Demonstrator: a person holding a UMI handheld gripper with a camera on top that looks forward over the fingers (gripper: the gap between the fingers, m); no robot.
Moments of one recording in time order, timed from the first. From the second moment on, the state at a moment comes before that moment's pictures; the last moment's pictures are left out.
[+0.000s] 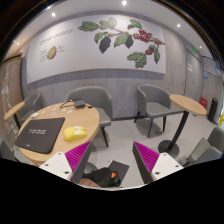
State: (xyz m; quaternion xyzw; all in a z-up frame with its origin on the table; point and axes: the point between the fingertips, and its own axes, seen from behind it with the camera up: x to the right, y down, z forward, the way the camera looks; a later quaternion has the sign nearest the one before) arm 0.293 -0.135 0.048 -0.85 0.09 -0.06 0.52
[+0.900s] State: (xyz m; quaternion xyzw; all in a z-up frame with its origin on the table) arm 0.138 0.035 -0.016 -0.88 0.00 -0.01 0.48
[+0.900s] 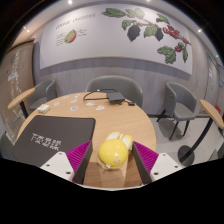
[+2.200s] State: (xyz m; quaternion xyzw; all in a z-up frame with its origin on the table) arm -0.074 0.014 -0.004 -0.88 -0.07 0.09 0.46
